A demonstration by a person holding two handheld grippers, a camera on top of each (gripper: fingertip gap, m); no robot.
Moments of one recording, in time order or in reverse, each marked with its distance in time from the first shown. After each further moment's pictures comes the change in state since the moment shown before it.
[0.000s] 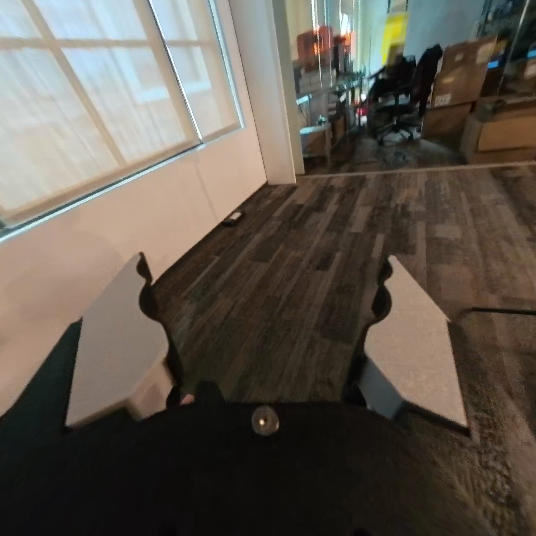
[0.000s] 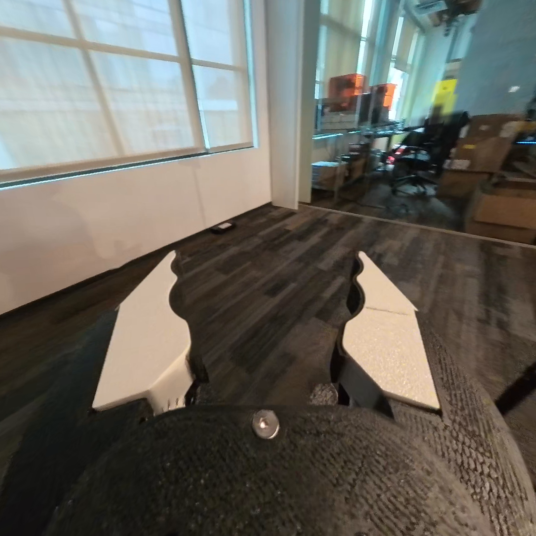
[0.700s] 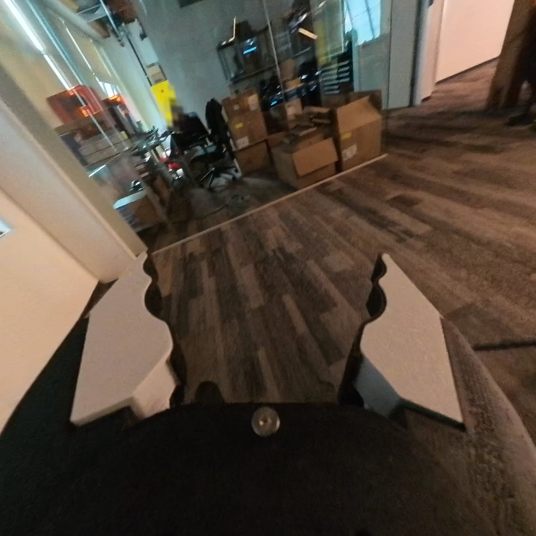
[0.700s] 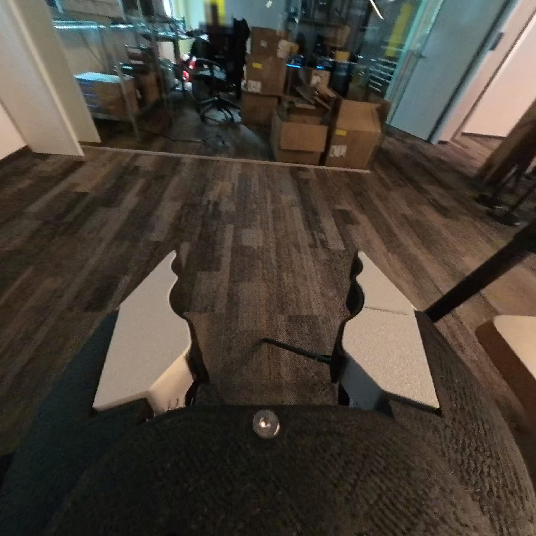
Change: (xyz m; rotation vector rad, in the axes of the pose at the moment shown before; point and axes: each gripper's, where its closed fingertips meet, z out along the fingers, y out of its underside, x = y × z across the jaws) left arm 0.239 -0.091 0.647 0.167 0.716 0.151; right arm 0.211 0.062 0.253 -0.254 0.724 -0.057
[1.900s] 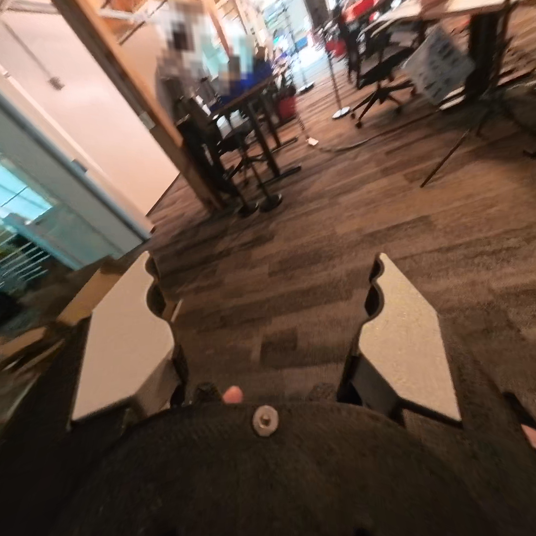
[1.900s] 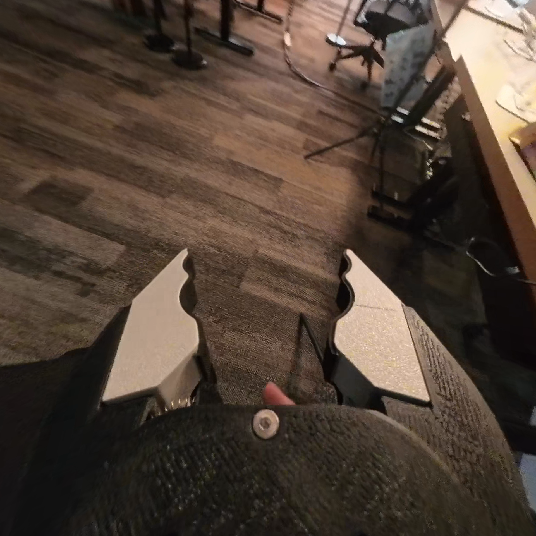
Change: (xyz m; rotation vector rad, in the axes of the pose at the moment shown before) left arm 0.540 -0.261 0.982 0.398 1.088 0.309; right arm 0.348 0.009 0.435 -0.417 1.175 0.354
